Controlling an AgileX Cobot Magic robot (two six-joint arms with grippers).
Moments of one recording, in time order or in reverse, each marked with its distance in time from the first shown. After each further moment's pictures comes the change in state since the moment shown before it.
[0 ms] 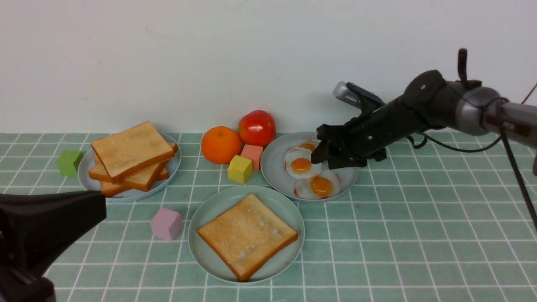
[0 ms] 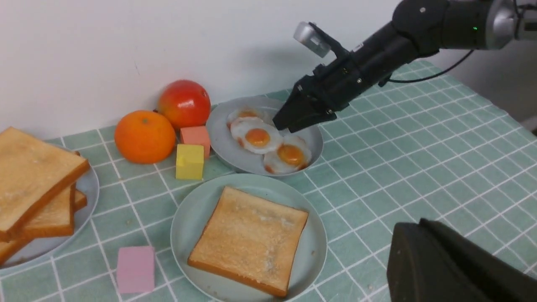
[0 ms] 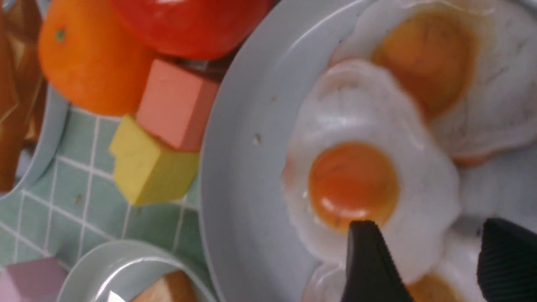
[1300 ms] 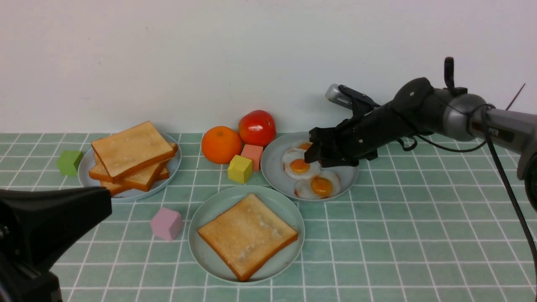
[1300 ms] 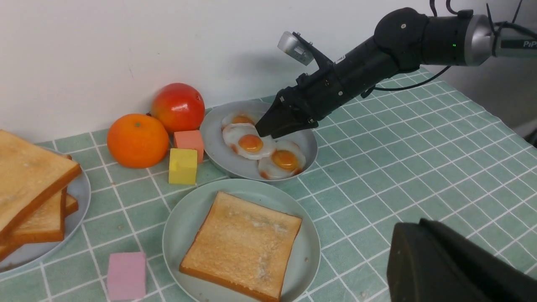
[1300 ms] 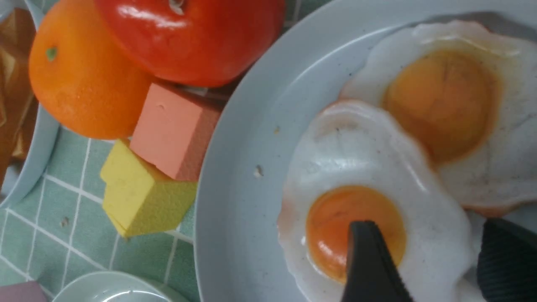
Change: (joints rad) right arm 0.019 0.022 -0.013 0.024 -0.067 -0.055; left arm 0.000 0.005 0.000 -0.006 -0.022 -0.007
